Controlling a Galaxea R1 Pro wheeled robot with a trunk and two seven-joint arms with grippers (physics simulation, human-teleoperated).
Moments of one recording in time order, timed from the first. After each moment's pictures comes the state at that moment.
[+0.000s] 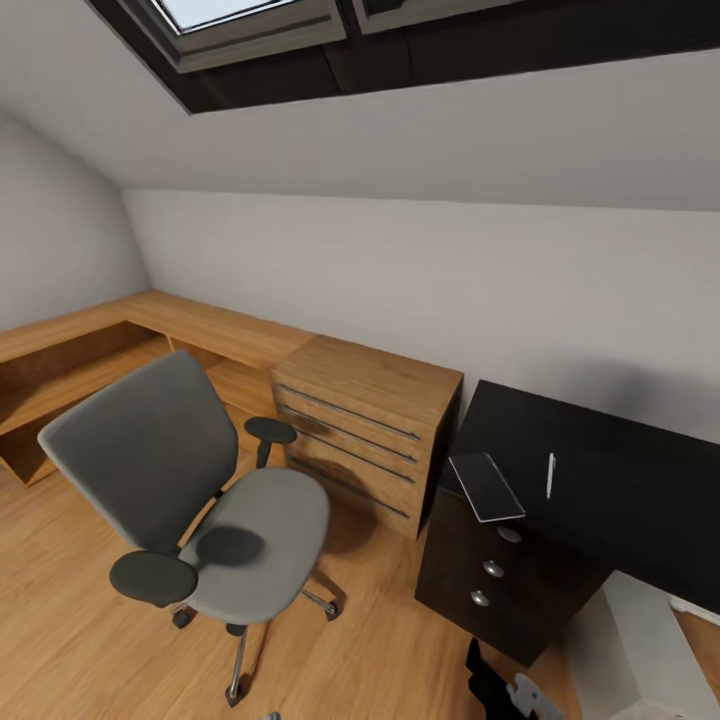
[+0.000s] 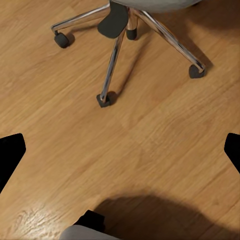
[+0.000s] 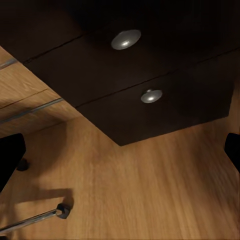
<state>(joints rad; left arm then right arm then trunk) -0.06 0.02 -0.69 -0.83 0.65 -0.22 0.75 -0.43 0.08 0.16 -0.01 -1.02 -0.76 0.23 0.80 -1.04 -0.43</state>
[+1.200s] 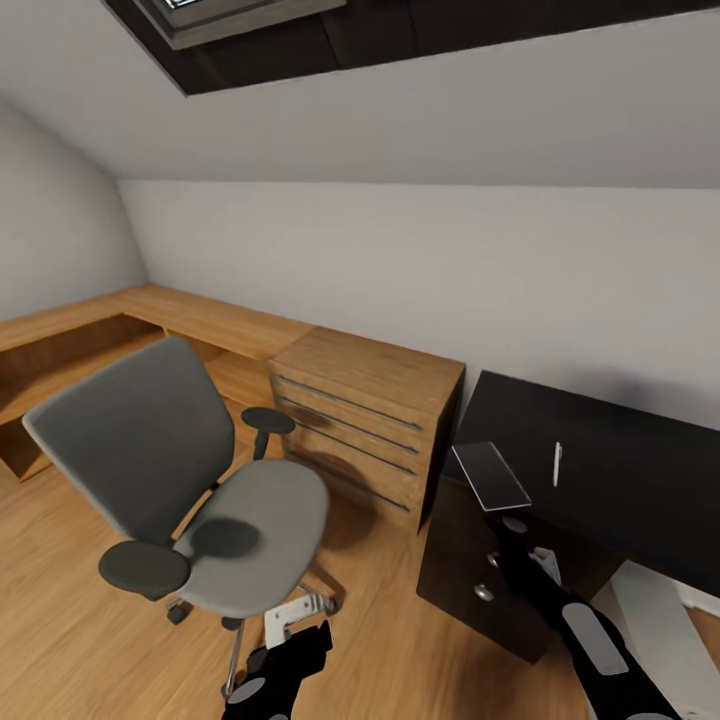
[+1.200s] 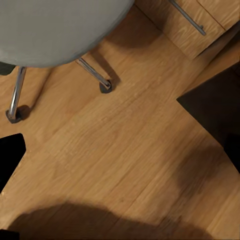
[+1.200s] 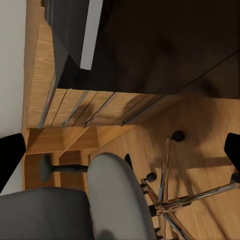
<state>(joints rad) -0.06 -0.05 -0.50 -1.47 0.67 0.40 0.75 -0.44 -0.11 -0.21 -0.71 -1.13 0.35 0.30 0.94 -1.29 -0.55</state>
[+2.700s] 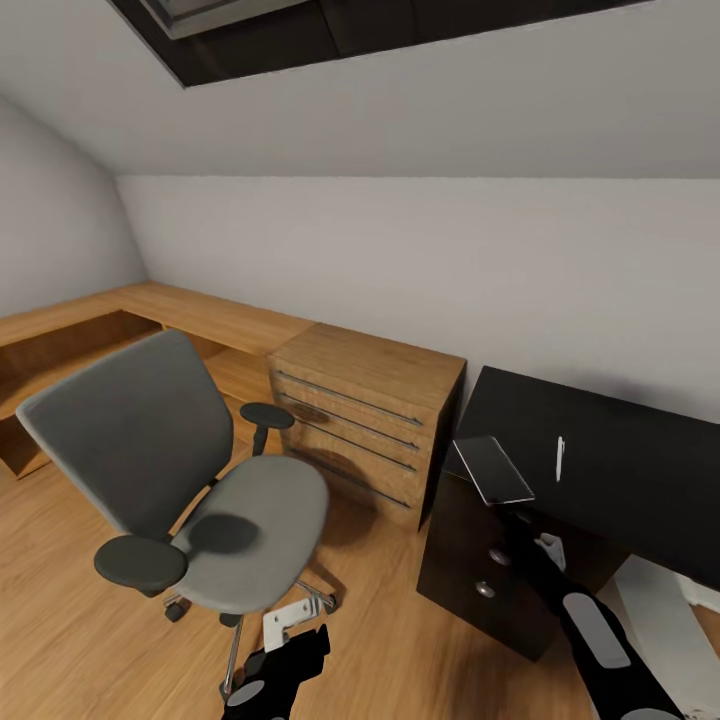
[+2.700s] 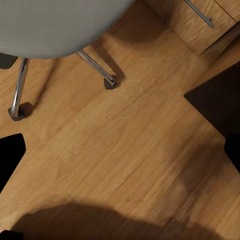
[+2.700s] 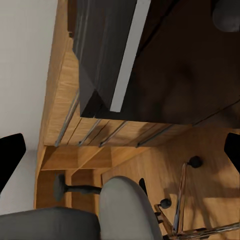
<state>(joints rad) -0.06 -0.04 -0.51 -1.46 0.66 0.39 0.75 -0.44 -0.10 -0.22 -0.78 -1.15 0.29 0.32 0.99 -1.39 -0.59</state>
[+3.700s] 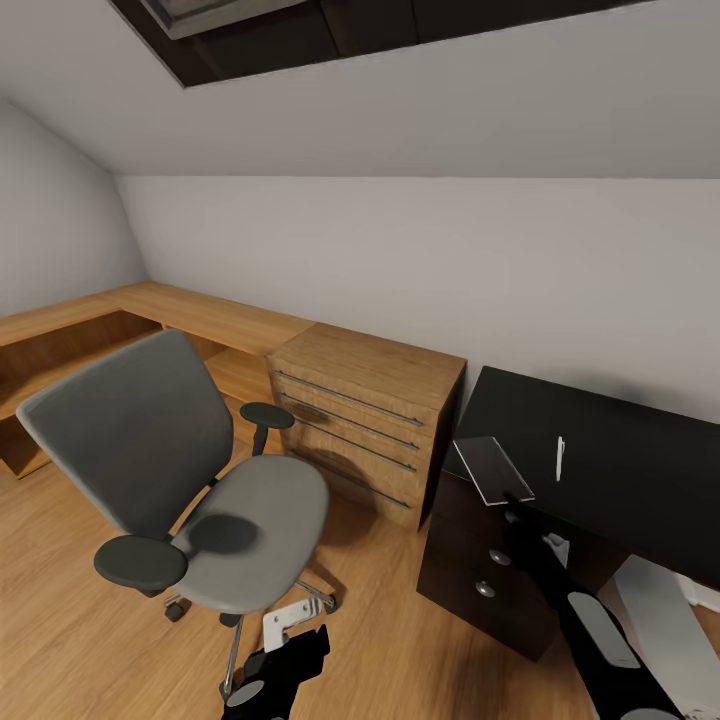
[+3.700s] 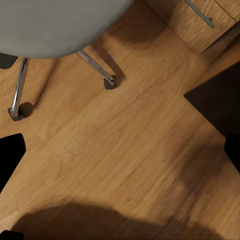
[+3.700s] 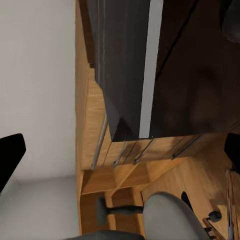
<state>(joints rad) -0.06 -0.04 -0.51 -1.45 0.66 0.39 0.75 -0.44 -0.10 -0.21 -0.78 -1.39 0.28 0.32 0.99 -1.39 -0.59</state>
